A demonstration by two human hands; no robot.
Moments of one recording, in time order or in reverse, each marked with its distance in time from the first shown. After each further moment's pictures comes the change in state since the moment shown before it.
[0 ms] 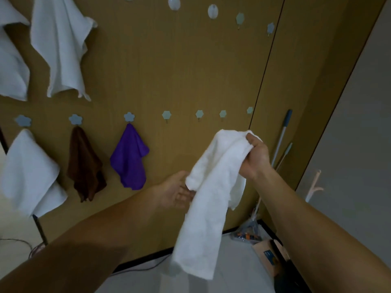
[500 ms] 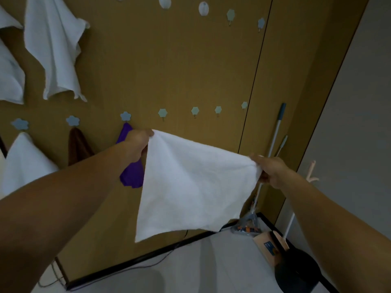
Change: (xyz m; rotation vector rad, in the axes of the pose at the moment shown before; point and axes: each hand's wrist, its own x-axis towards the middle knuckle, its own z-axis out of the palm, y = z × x) left_hand -0.018 0.094 -0.072 0.041 0.506 0.399; right_hand -0.017 -0.024 -0.073 -0.867 0.456 0.003
